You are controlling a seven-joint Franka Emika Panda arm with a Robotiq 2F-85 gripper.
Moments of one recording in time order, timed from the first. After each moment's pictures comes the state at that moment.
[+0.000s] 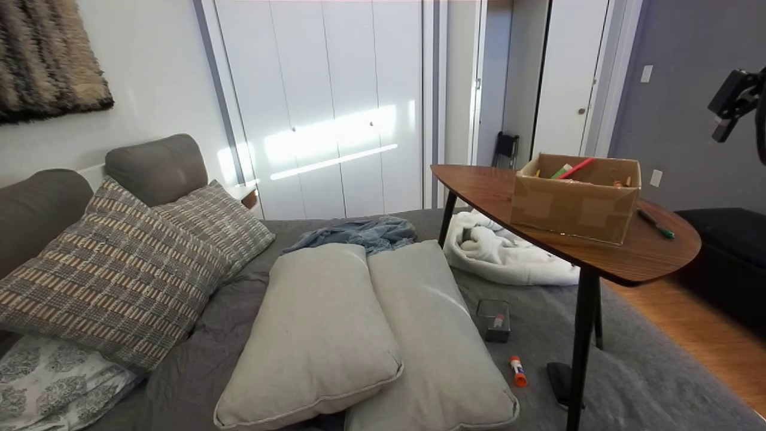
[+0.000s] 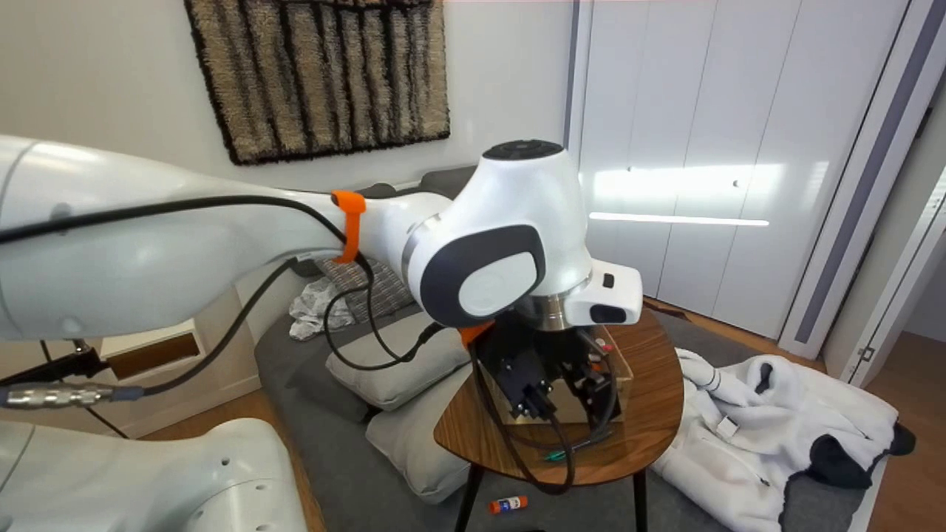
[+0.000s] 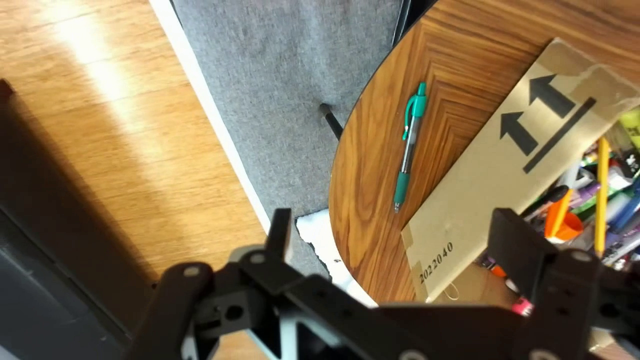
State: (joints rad) arm -0.40 -0.77 -0.19 -2.59 -0.15 2.12 0.05
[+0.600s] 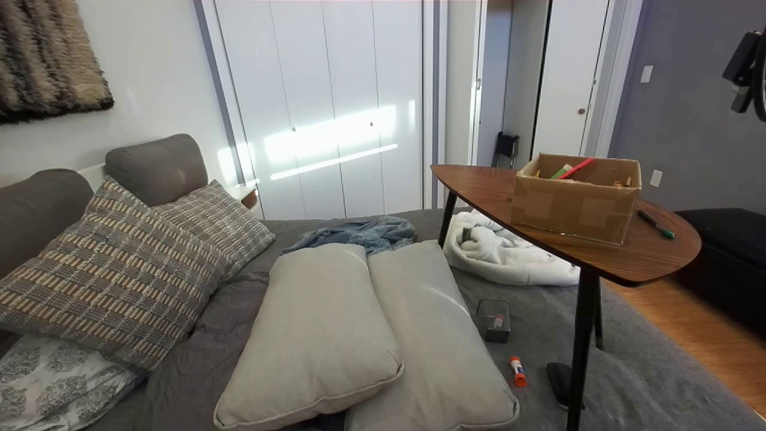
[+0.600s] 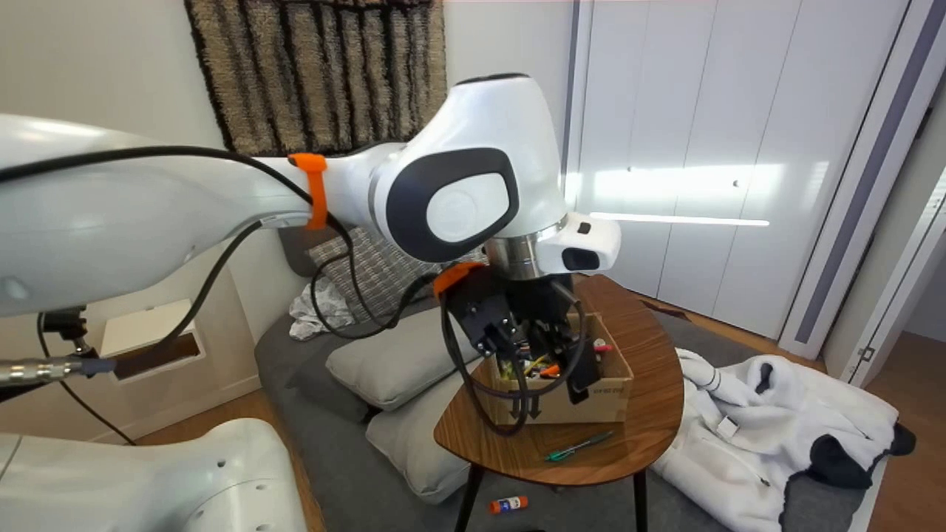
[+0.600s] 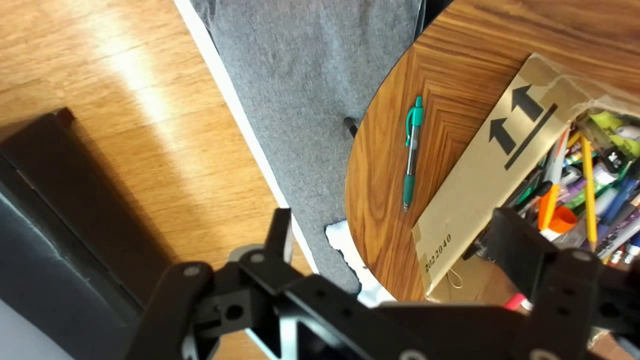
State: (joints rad) arm -0.40 -0.82 -0.12 -2.49 -0.19 1.92 0.17
